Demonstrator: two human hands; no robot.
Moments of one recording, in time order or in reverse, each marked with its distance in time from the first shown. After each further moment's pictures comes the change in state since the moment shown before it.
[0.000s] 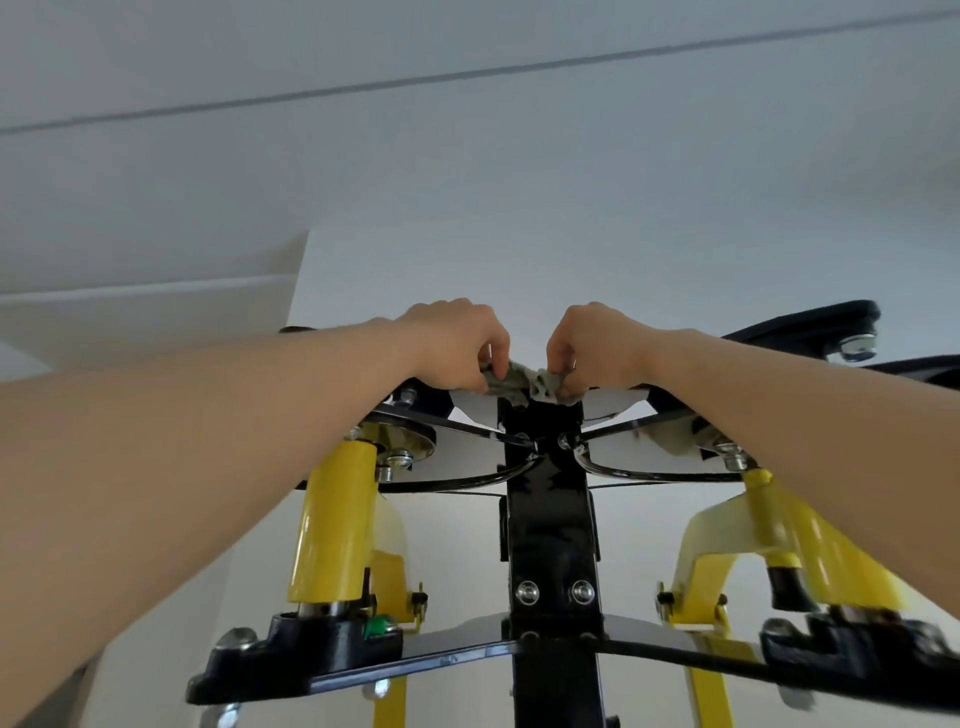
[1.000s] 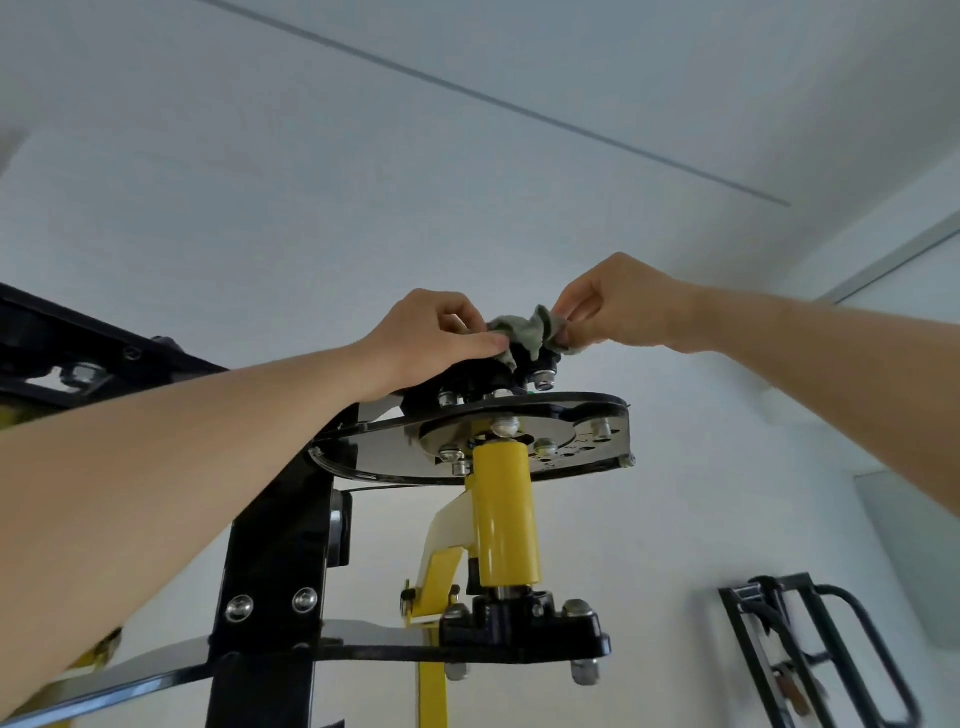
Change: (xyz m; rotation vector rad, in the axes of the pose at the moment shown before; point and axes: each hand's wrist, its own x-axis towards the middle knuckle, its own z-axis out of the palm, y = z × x) left_hand 0.067 0.172 0.015 -1.130 0.337 0.192; right_hand -0.160 0.104 -0.149 0.188 0.086 0.335
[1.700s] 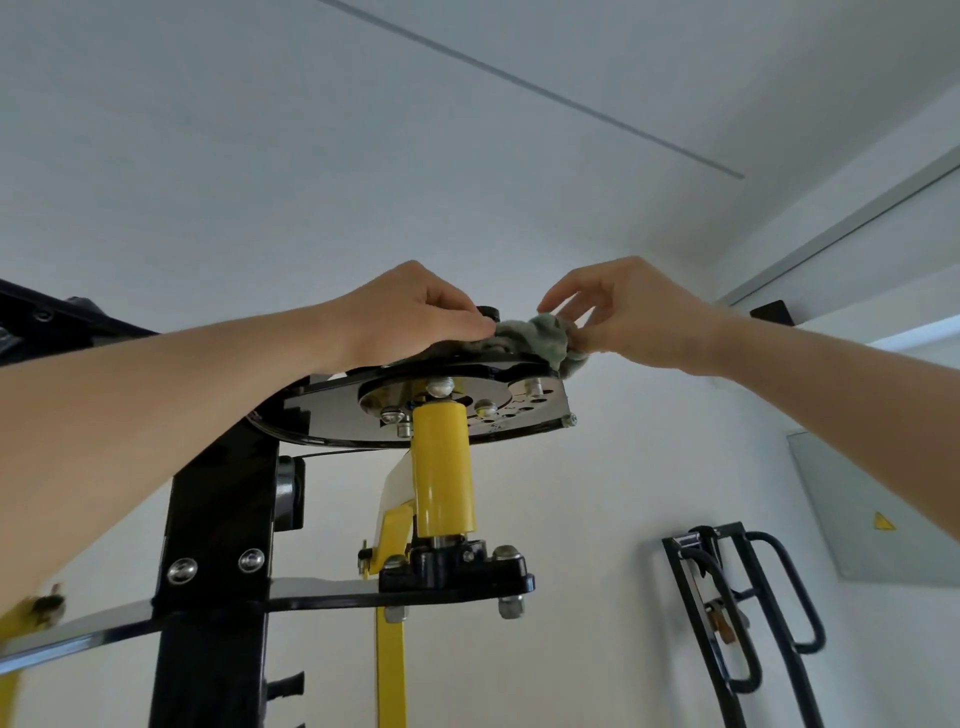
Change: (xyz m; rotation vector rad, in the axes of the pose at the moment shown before) left_hand -0.028 0.049 0.016 0.059 -0.250 0.109; right_hand -0.070 0.031 -0.006 0.022 0.102 -0.022
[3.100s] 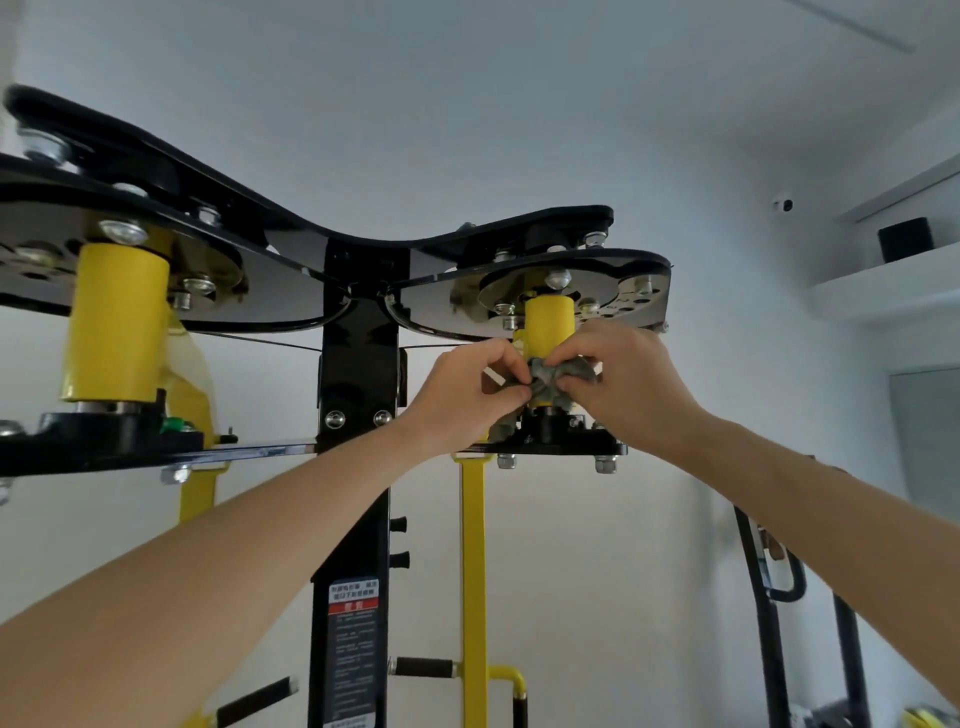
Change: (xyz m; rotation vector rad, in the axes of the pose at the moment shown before) left_hand -0.133 -0.059 0.086 -0.153 0.193 -0.174; right_hand -0.078 -0.035 0.152 -0.180 0.128 -0.177
